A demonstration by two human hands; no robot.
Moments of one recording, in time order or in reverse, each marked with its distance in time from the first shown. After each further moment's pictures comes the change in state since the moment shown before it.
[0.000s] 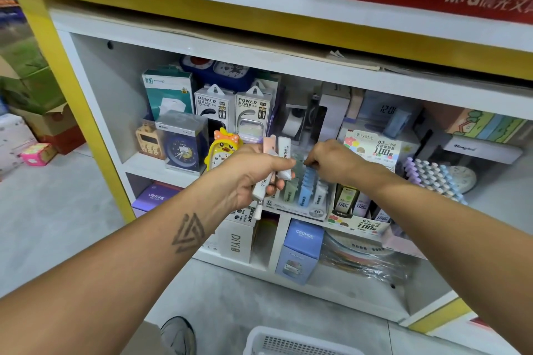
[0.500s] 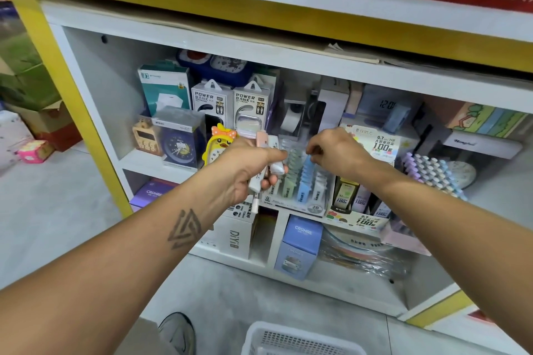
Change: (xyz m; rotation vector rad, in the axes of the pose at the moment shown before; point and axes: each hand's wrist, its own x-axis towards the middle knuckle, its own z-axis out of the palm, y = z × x) left_hand 0.007 -0.001 -0.004 0.016 0.098 -0.017; right_hand -0.004 0.007 -0.003 0.114 0.199 0.007
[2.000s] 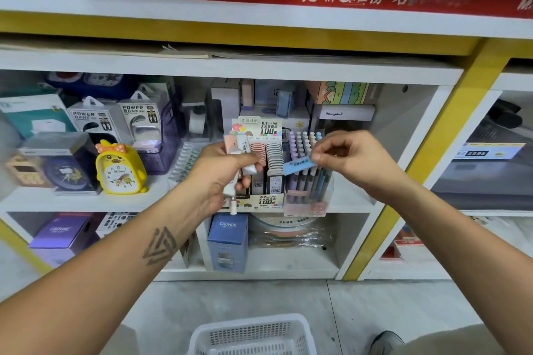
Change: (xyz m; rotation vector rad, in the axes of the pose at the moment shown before) left_hand -0.021 -0.025 0.143 -0.004 -0.162 0.139; right_hand -0.199 0.105 -0.077 0.837 0.244 0.326
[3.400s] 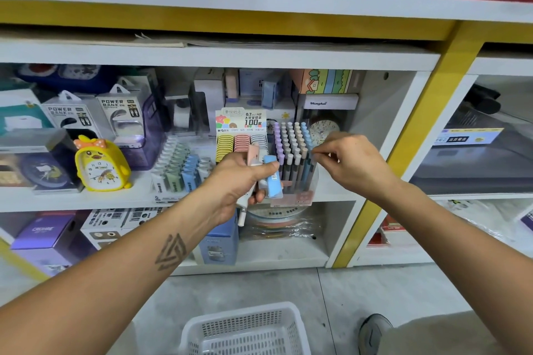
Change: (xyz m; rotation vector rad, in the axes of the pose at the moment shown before) left_hand -0.014 -0.025 0.038 0.133 -0.159 -0.072; right_hand -0.009 0.034 -0.010 -0.741 0.109 -0.231
